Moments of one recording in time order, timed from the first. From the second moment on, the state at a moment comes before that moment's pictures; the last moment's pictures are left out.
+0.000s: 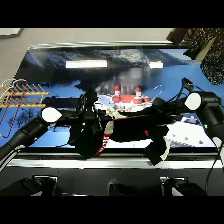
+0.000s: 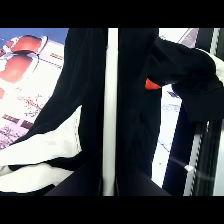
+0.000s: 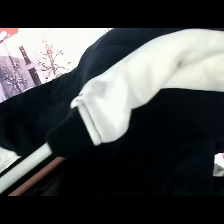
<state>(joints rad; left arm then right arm) -0.55 -1.18 0.94 0.52 -0.74 -0.32 0.12 -1.07 1.06 -1.40 1.13 2.10</state>
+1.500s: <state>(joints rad) -0.63 -1.18 0.94 0.19 -0.70 -0.13 0.30 -0.87 1.18 -1.44 1.28 2.01</state>
